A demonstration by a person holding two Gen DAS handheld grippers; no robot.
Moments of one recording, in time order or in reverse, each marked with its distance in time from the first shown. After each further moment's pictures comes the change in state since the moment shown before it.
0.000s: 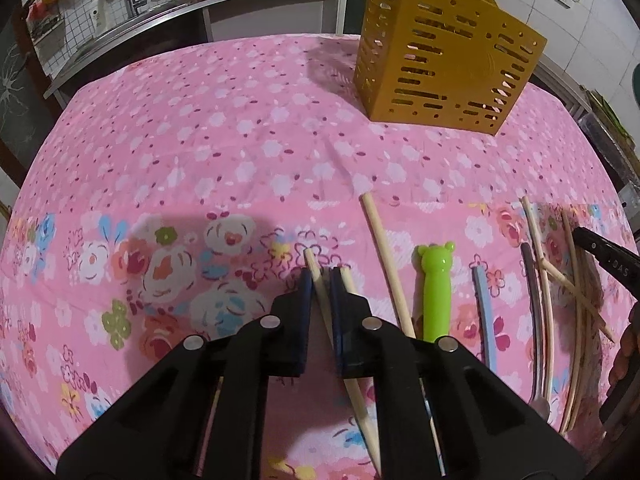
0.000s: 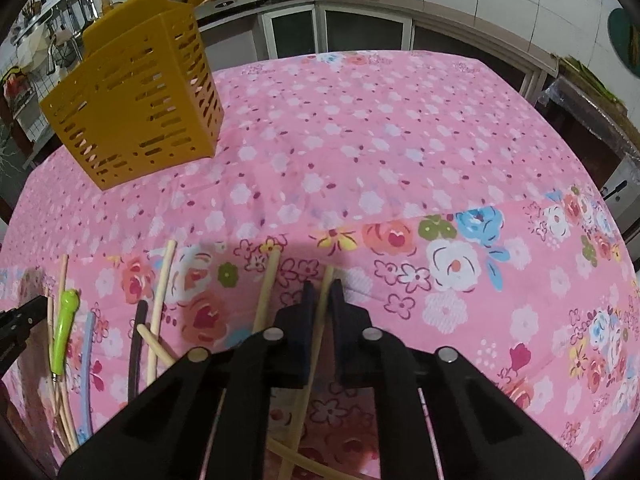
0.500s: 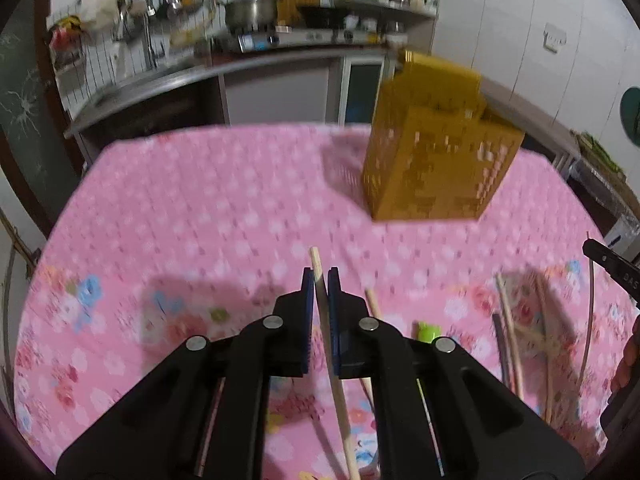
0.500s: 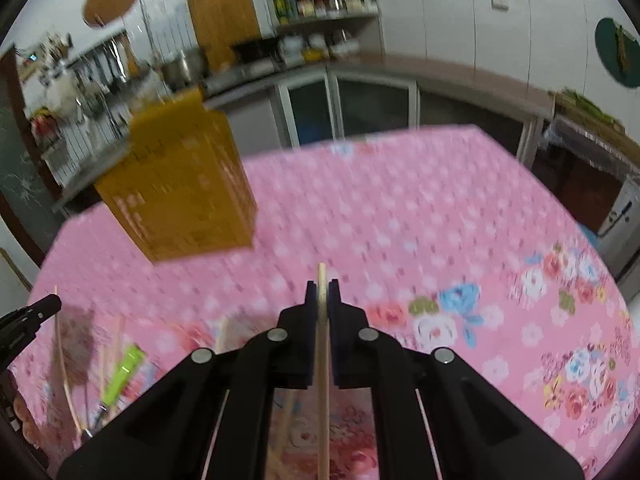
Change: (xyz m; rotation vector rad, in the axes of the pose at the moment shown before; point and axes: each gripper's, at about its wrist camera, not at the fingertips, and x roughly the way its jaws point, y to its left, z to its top) left arm -0.064 0.014 0.028 -0.018 -0.261 0.004; right arm -0.067 -0.001 0.018 0.022 -0.270 0.097
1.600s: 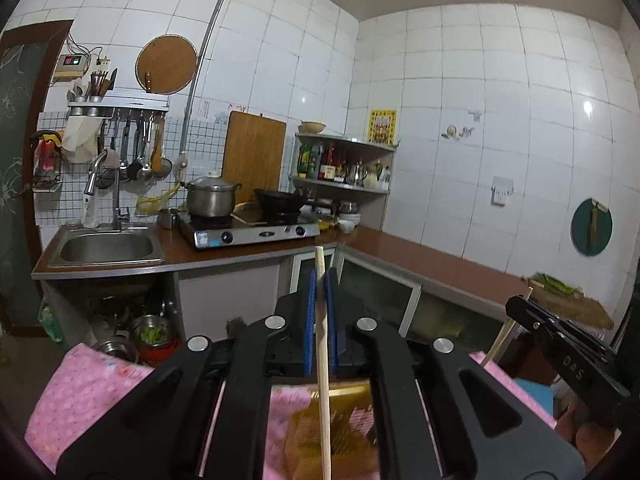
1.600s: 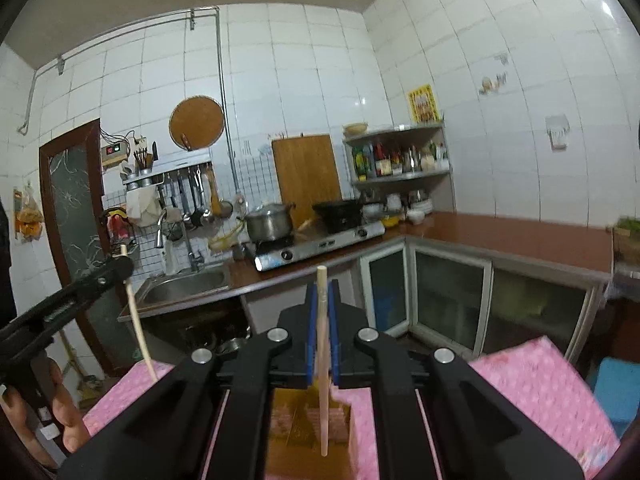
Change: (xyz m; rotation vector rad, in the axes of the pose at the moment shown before) left arm -0.095 -0.060 0.203 -0.023 -0.603 -0.165; right arm -0.096 0.083 0.183 -0.097 -0.528 0.232
